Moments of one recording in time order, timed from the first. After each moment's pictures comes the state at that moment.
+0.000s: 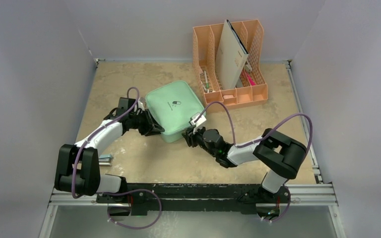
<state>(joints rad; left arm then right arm) -0.16 1.36 0.74 -0.36 0.56 -0.69 0.98 1.66 0.53 0.88 0.21 0.16</state>
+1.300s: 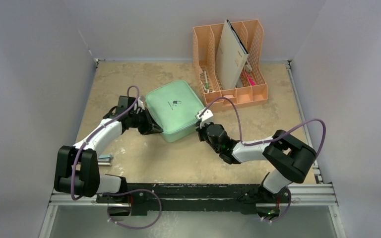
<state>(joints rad) -0.15 1.35 0.78 -0.41 0.53 -0.67 0.91 1.59 0.54 0.72 0.35 0.10</state>
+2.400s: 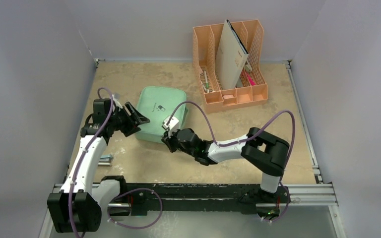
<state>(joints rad) 0.04 1.01 0.80 -0.59 0.45 -0.69 1.12 1.80 0.85 0.62 0.14 0.20</state>
